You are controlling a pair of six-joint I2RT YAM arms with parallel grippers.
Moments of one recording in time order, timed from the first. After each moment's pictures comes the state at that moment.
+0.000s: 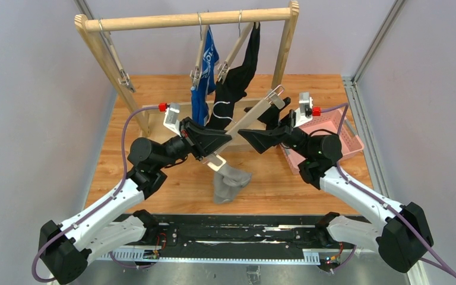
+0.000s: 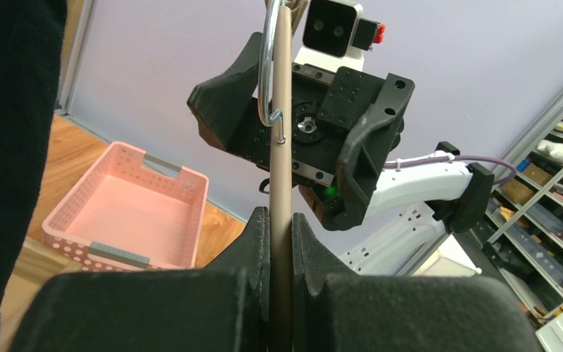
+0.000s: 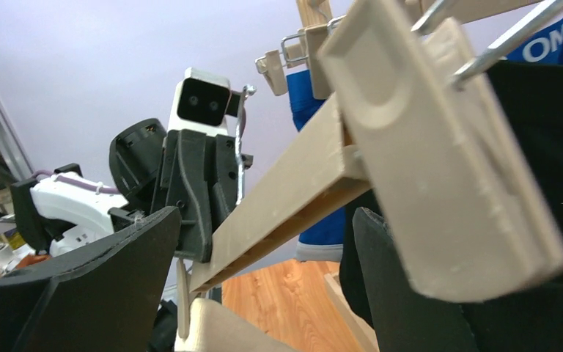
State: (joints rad) left arm -0.67 0.89 0.67 0.66 0.47 -0.74; right arm 0.63 1.09 0.70 1.04 -0.53 0.62
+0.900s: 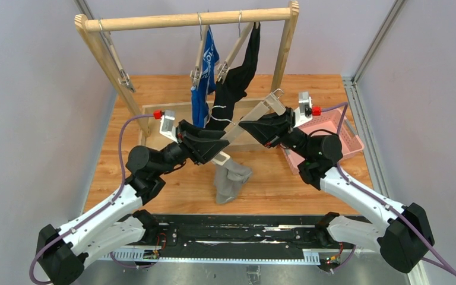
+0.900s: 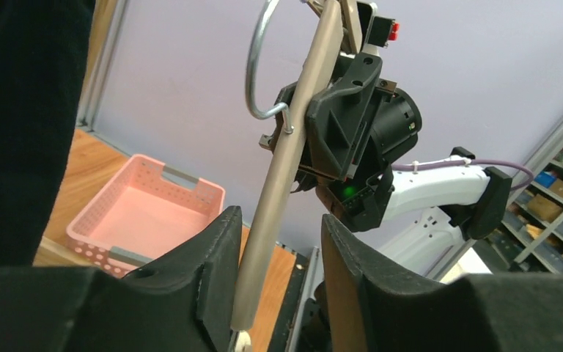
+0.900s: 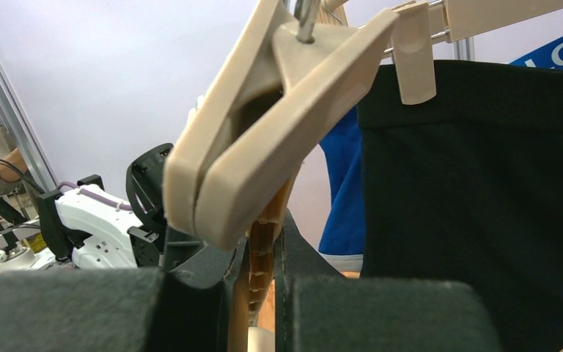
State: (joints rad) left arm -0.70 0.85 0.58 0.73 0.39 -0.71; right arm 0.66 1.08 0.72 1.03 -0.51 0.64
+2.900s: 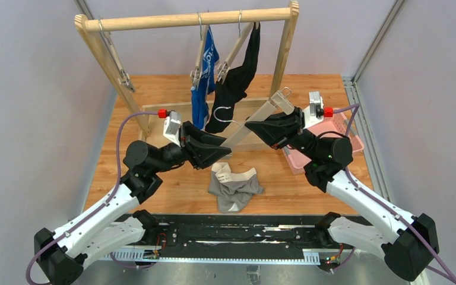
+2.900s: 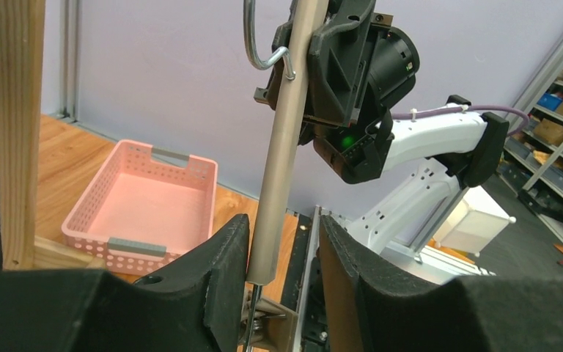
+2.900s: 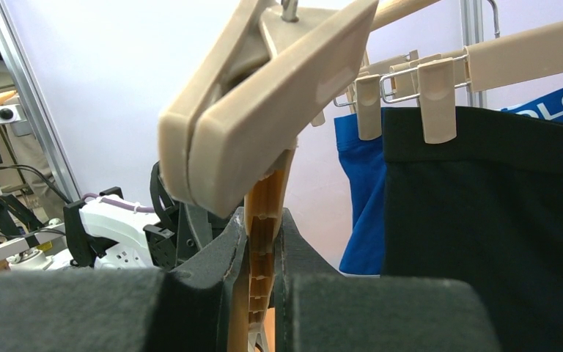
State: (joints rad) left arm -0.70 0.80 0.66 0.54 0.53 -0.57; right arm 0.65 1.00 0.74 0.99 -0.52 0.66
